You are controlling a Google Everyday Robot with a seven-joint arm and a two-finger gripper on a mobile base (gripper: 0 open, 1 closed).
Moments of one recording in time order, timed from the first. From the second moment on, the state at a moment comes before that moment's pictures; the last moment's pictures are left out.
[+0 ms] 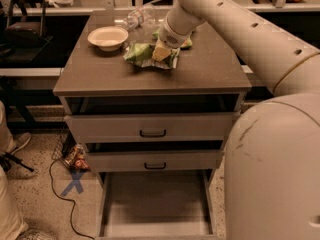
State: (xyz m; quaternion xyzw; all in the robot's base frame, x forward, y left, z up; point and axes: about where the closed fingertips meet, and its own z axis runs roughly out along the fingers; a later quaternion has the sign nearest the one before) arm 0.766 -0.008 0.855 -0.60 0.74 0.03 0.30
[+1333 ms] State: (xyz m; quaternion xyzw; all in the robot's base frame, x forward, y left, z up) arm 0.667 -0.140 0.875 -0.50 0.81 0.04 0.32
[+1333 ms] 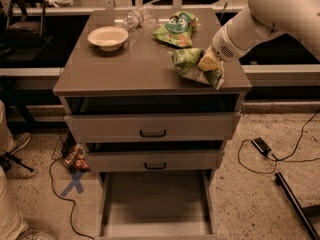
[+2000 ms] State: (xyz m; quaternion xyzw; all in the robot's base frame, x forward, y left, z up) arm 0.596 -0.164 0.870 -0.46 0.82 0.09 0.32
